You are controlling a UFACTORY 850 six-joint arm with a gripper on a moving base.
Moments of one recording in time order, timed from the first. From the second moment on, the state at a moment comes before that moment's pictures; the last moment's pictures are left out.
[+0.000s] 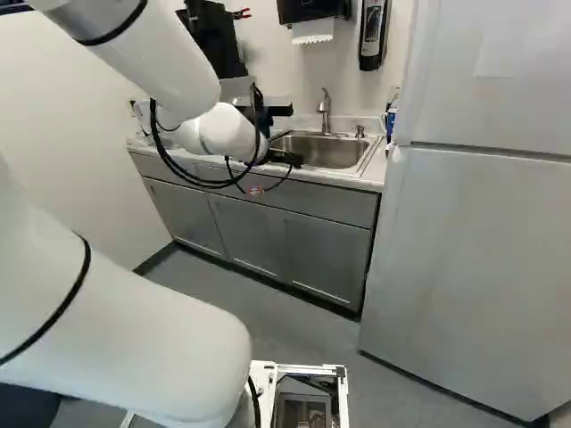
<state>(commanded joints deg) -5.2 13.8 -31.4 -0.7 13.1 2.6</state>
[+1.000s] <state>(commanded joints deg) -1.5 15.4 -12.5 -0.2 39.5 0.7</state>
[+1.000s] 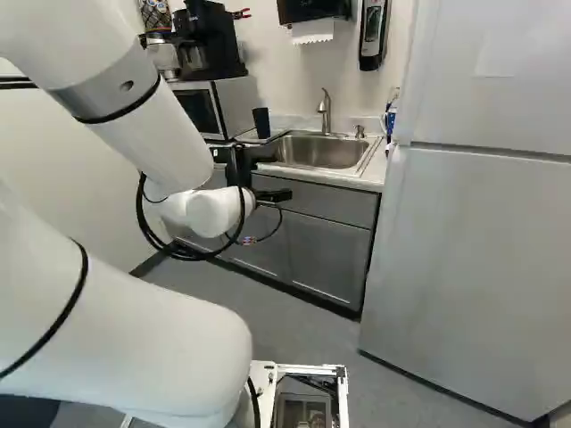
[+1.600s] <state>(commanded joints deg) -0.3 15.9 -6.7 0.0 47.6 0.2</state>
